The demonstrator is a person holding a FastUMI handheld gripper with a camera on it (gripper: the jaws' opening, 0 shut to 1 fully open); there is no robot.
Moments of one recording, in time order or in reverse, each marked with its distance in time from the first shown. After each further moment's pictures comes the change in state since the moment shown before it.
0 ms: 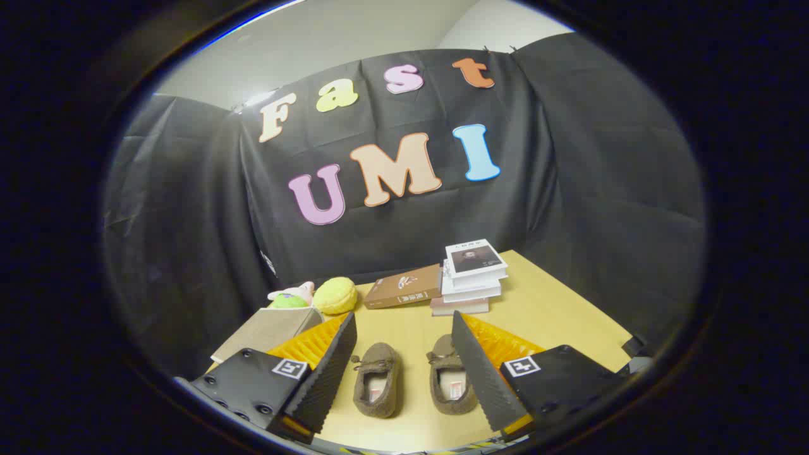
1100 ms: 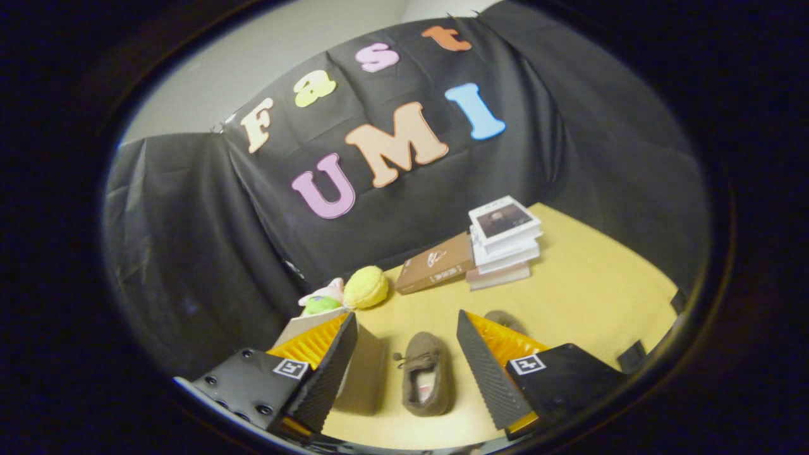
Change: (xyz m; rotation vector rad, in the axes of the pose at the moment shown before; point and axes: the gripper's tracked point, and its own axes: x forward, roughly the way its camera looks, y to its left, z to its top) arm 0.042 0.037 -0.033 0.273 0.167 0.115
